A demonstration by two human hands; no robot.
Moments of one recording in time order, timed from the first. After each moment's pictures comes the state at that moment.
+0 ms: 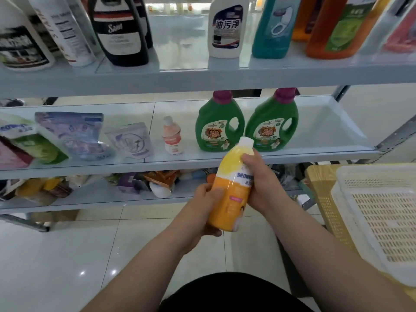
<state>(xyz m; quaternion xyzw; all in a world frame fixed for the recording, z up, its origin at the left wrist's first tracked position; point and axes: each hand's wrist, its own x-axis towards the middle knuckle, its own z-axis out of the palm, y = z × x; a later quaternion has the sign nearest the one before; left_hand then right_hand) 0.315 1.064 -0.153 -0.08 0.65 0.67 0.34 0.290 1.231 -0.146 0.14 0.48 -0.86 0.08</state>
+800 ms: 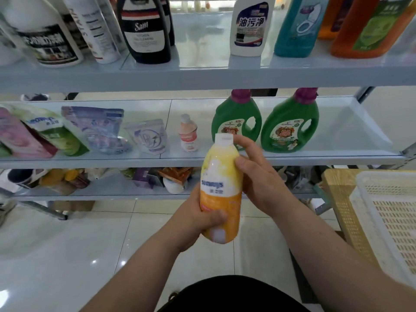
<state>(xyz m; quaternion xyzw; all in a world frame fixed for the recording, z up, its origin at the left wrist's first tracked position) 0.319 1.015 -0.165 0.05 0.62 0.73 0.28 0.294 1.201 -0.126 -0.07 0.63 -0.77 0.09</state>
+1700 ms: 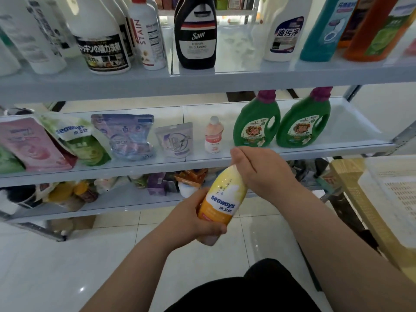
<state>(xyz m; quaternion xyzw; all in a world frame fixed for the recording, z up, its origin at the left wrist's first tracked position) 0.307 0.851 -0.159 0.16 0.80 0.51 0.28 0.302 1.064 -0.089 -0.06 0.95 -0.27 -0.12</state>
